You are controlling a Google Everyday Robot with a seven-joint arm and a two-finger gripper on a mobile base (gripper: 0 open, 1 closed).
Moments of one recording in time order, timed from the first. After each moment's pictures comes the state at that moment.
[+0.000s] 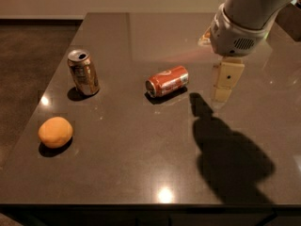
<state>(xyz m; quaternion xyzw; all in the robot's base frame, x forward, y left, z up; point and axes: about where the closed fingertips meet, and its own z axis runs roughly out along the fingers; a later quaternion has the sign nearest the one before) 0.511 -0.156 0.944 -0.69 0.71 -0.02 0.14</state>
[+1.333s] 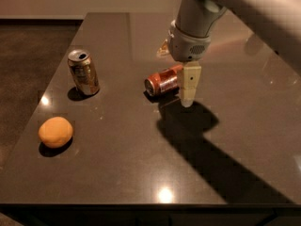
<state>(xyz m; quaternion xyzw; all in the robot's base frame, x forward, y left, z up) 0.558 -0.082 0.893 -0.79 0.60 0.02 0.11</state>
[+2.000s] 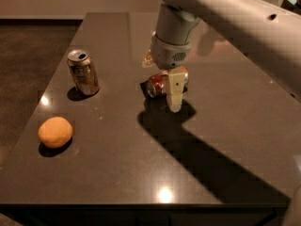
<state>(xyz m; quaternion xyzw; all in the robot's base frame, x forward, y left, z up) 0.559 -0.047 0.866 -0.82 0.56 0.04 0.08</state>
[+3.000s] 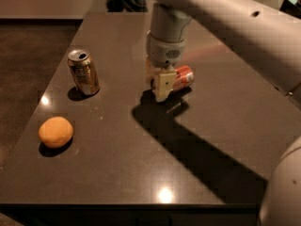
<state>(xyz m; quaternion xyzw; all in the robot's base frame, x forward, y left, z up) 0.566 -0.041 0.864 -0.81 0.58 0.05 0.06</state>
